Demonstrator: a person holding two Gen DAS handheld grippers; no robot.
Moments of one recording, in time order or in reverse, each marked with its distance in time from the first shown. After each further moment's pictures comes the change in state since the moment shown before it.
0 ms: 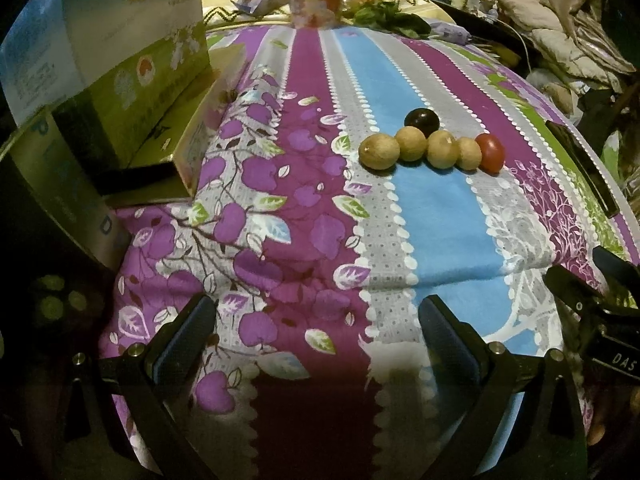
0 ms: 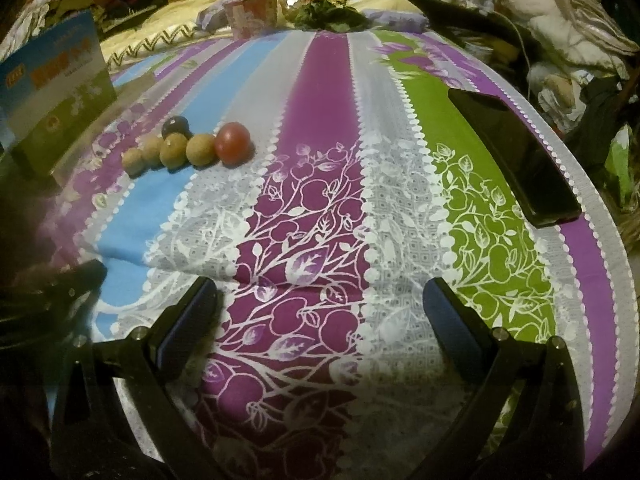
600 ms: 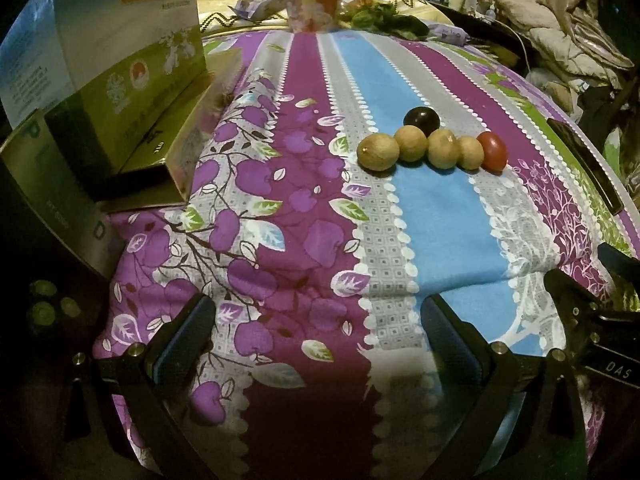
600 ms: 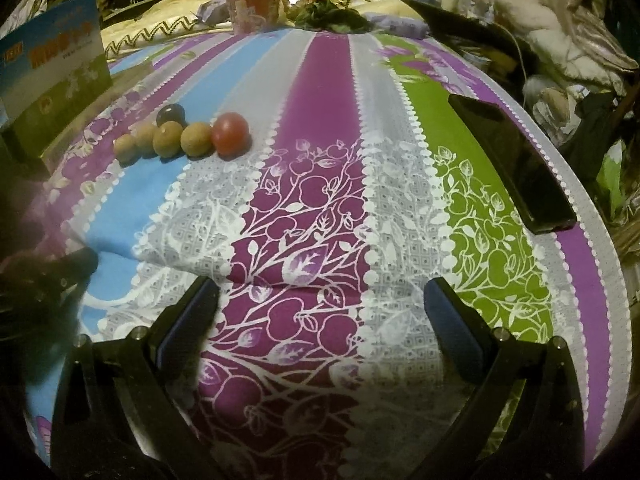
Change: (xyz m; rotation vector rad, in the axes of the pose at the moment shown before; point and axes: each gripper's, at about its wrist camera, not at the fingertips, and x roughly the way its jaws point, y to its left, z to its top) left arm 0.001 0.005 -0.006 0.001 -0.013 -0.007; right arm 0.003 0.006 -0.003 -0.032 -0.026 -0.037
